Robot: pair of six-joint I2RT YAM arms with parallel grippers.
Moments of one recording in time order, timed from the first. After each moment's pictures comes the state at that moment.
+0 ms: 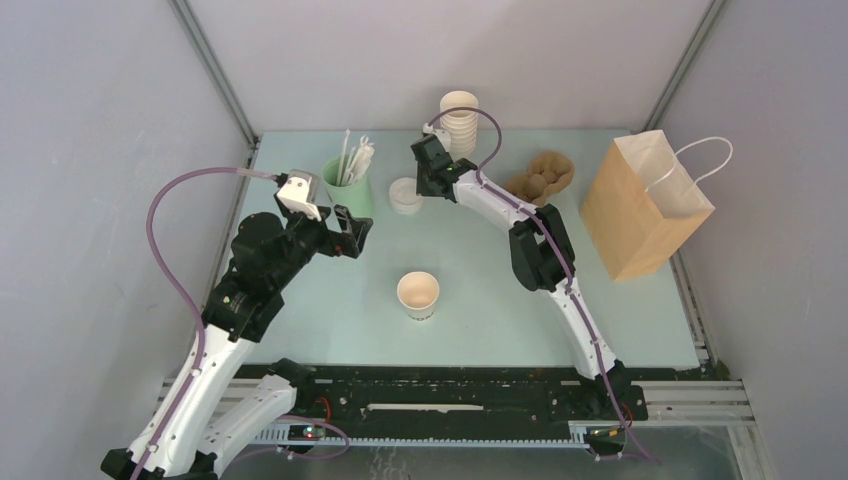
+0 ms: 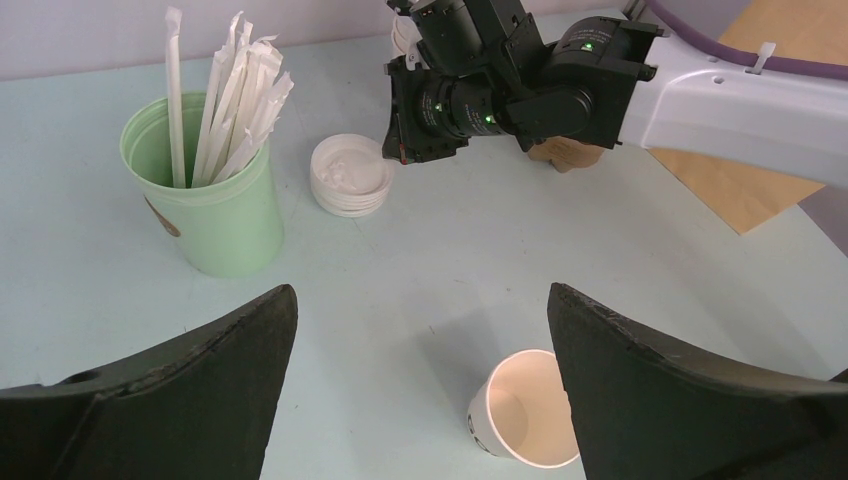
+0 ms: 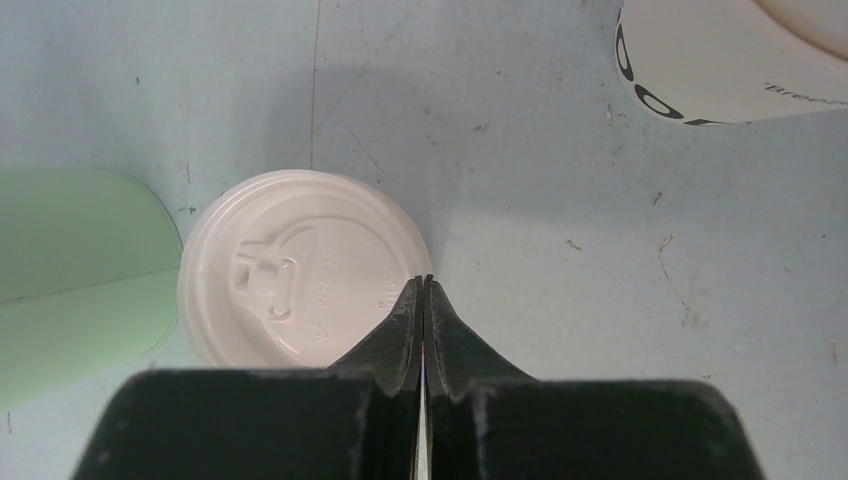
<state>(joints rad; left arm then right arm) -0.40 0.73 0.93 -0.37 0.06 -0.18 0.63 2.49 2.23 -0.50 0.24 0.51</state>
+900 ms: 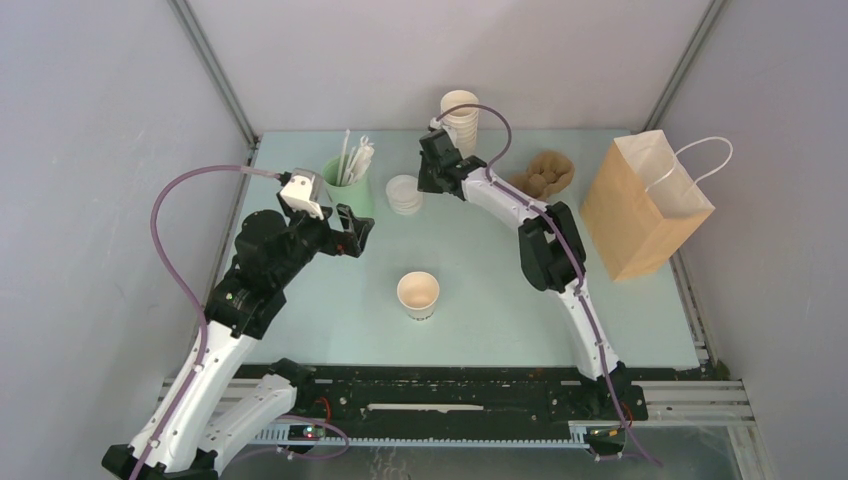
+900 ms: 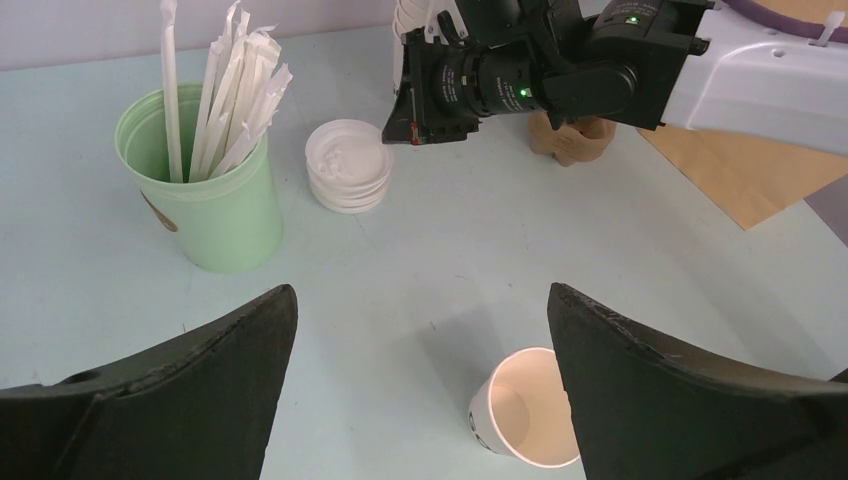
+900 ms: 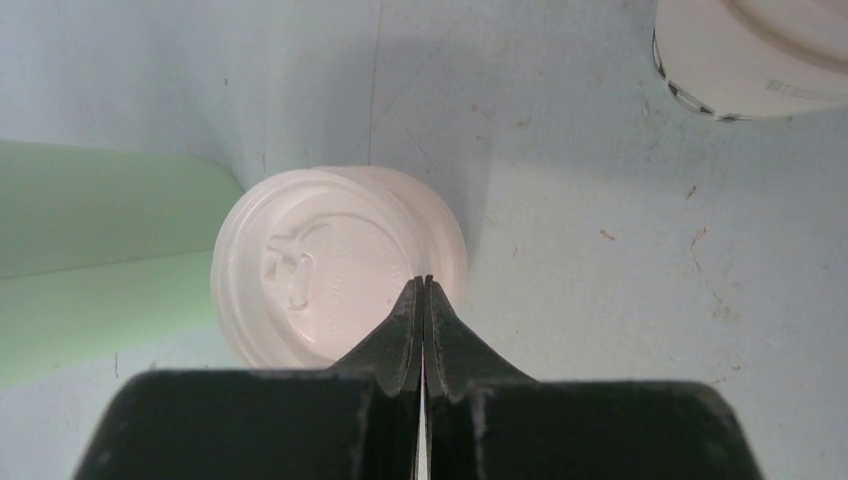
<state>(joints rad) -0.40 0.75 0.93 -0.37 0.06 -0.18 0.60 2.41 2.14 -0.44 0.13 0.55</state>
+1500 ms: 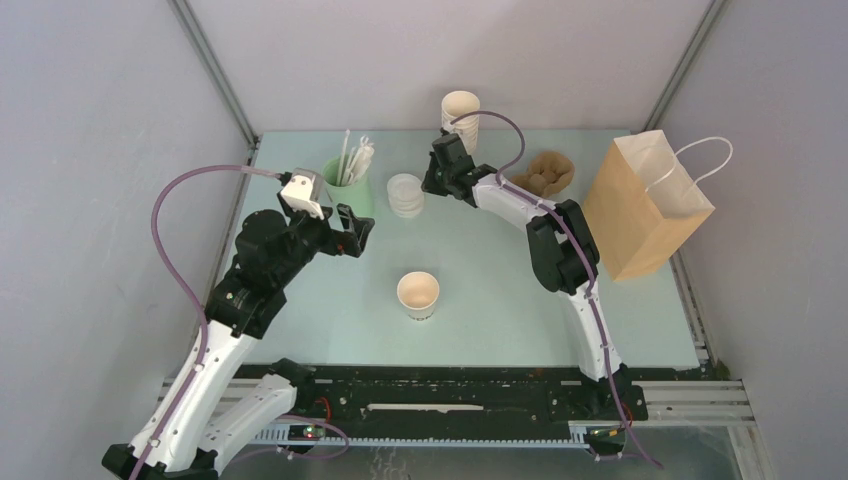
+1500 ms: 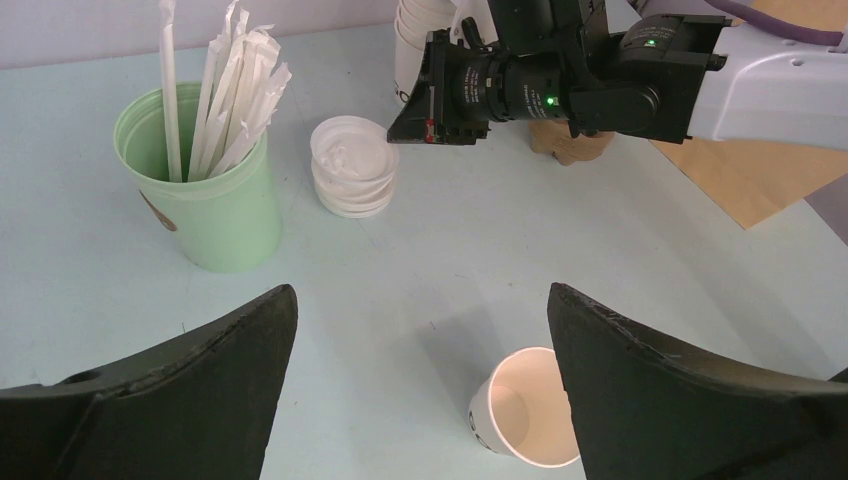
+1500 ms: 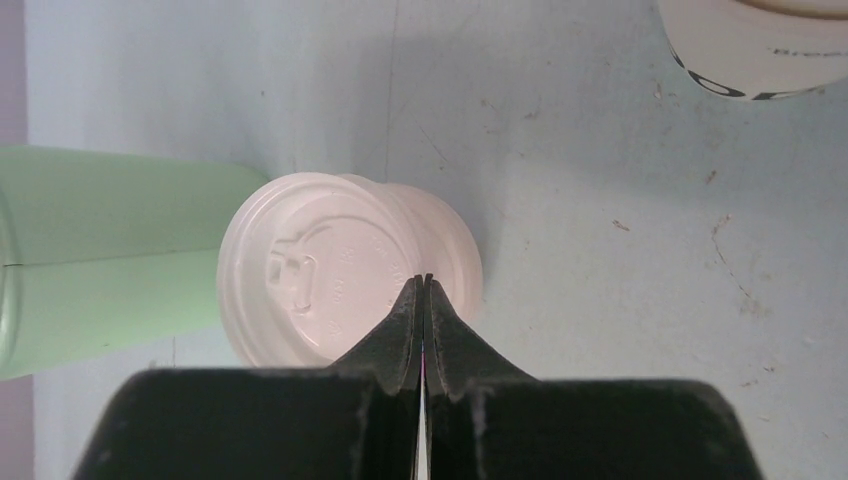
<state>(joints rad) -0.40 0.75 0.93 -0.37 0.06 -0.18 0.57 2.31 1.90 -0.23 0.04 0.65</state>
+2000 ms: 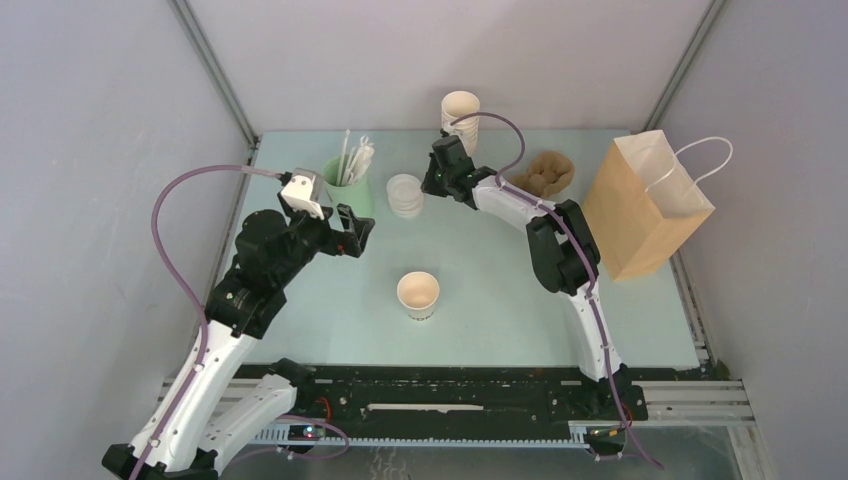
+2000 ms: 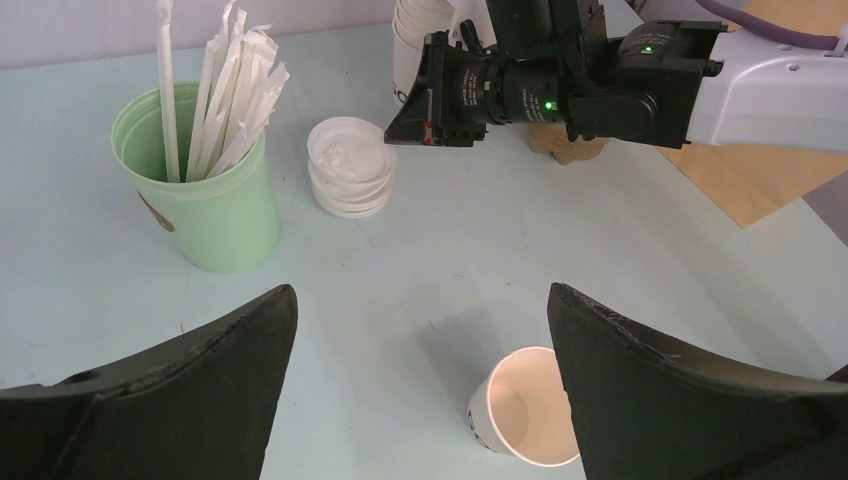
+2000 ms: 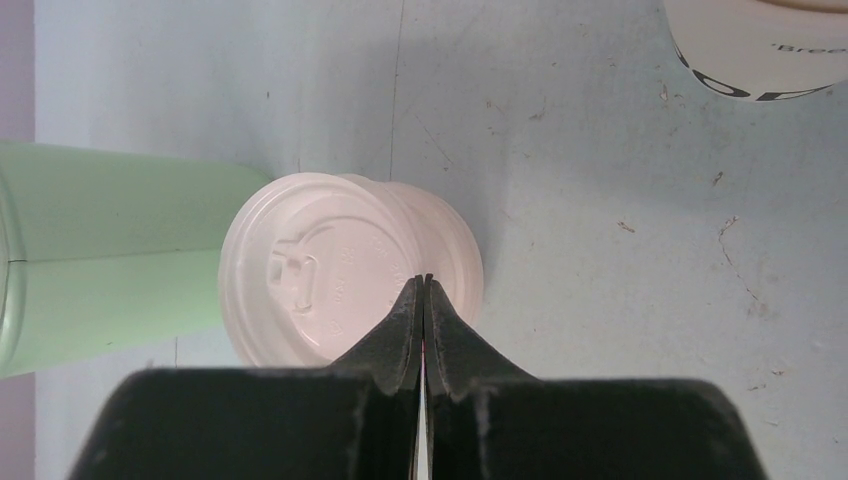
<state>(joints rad) -0.40 0.75 0.93 -0.37 0.07 -0.18 0.57 2.30 1.87 -0.18 0.04 0.65</state>
